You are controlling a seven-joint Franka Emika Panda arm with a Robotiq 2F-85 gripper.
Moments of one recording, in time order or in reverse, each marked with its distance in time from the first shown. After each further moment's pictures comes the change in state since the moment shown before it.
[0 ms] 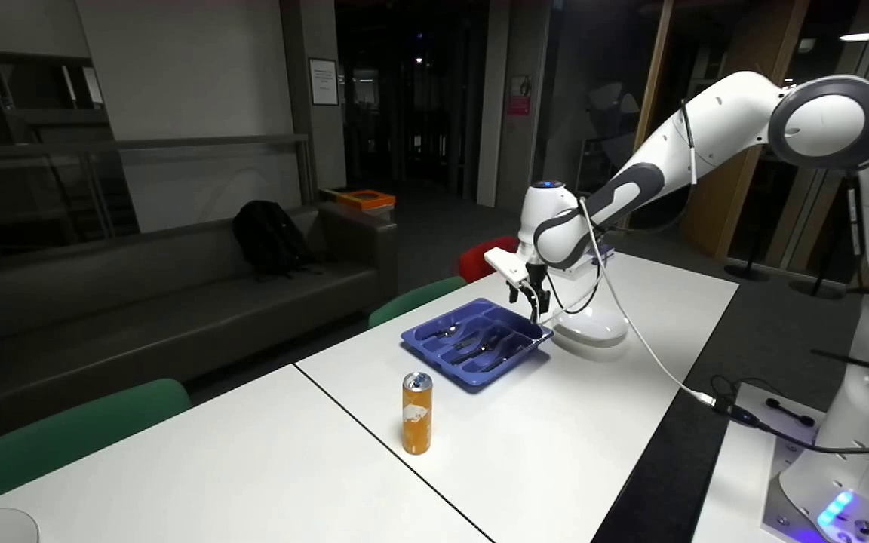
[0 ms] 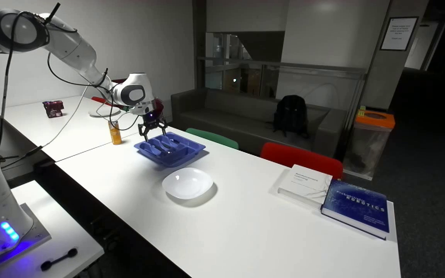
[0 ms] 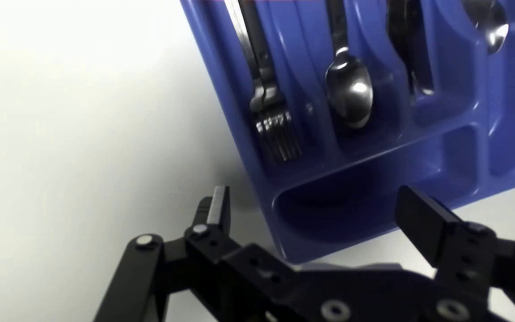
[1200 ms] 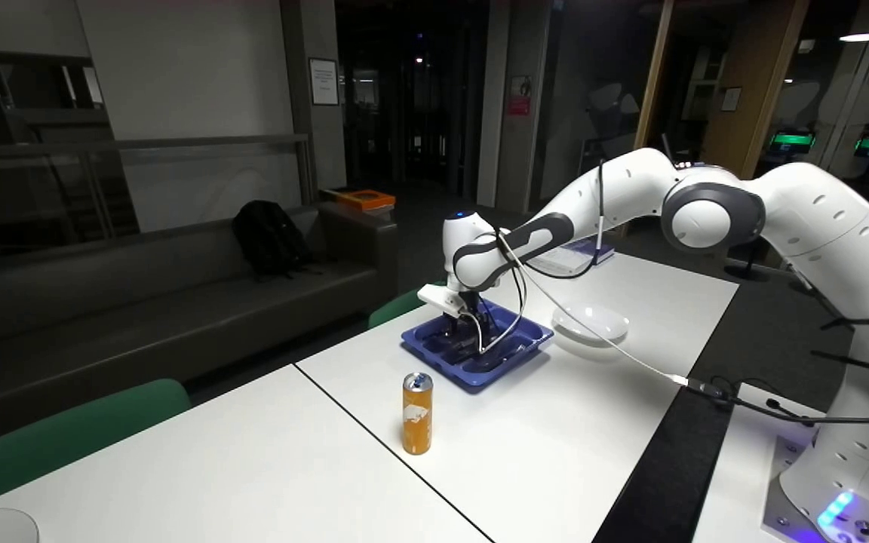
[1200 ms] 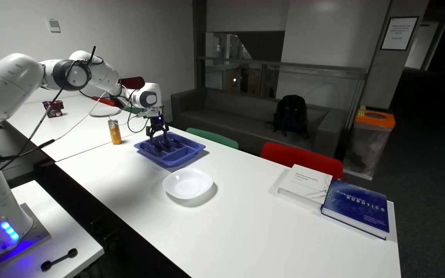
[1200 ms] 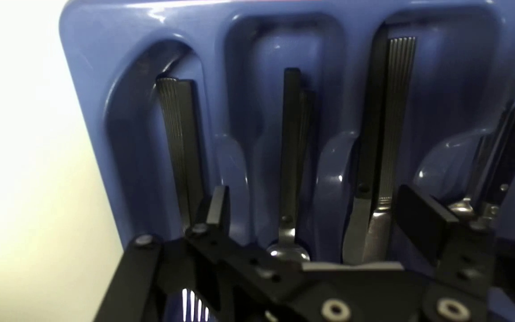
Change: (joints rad) arm 0.030 0.530 0.102 0.752 0.025 -0.389 -0.165
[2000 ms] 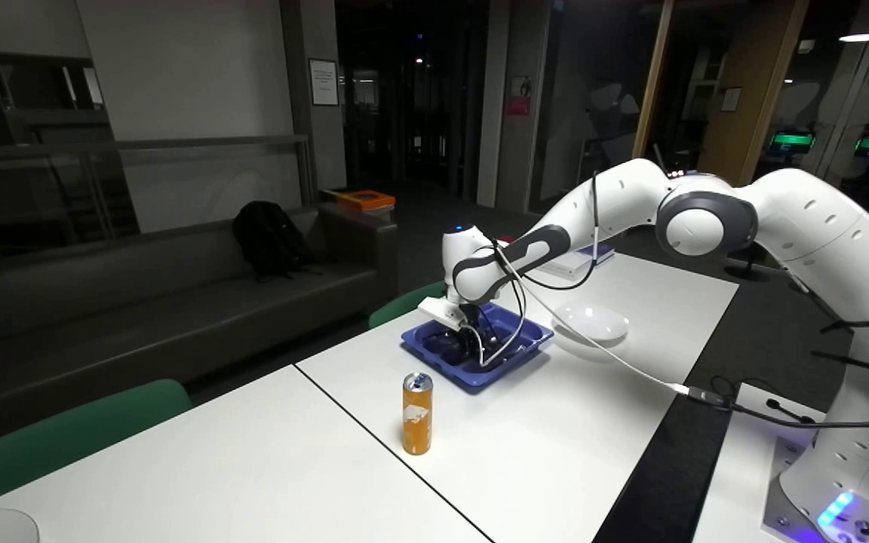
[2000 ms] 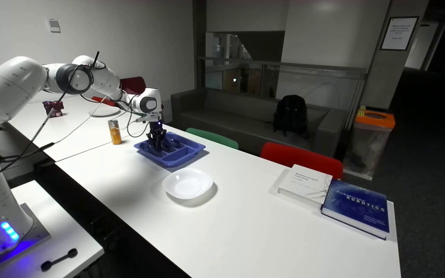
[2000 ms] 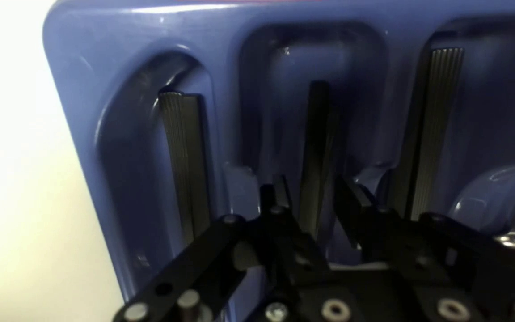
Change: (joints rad) arm -0.002 0.046 0.011 0.004 0.002 0.017 -0.002
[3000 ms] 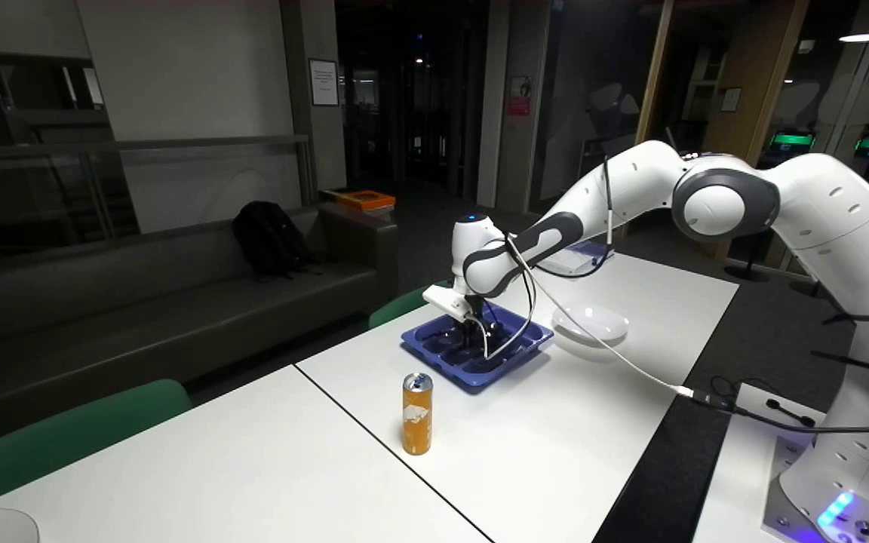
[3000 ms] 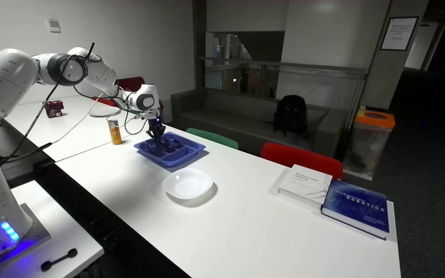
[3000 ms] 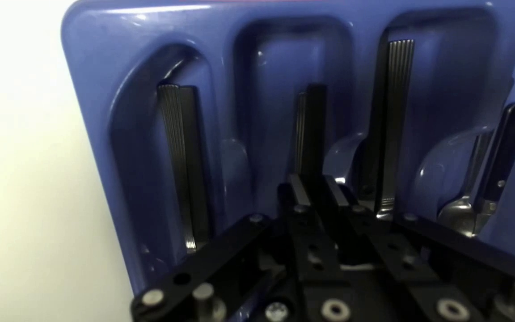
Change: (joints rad) arm 0.000 -0.111 -0.003 -0.150 0.000 0.131 0.012
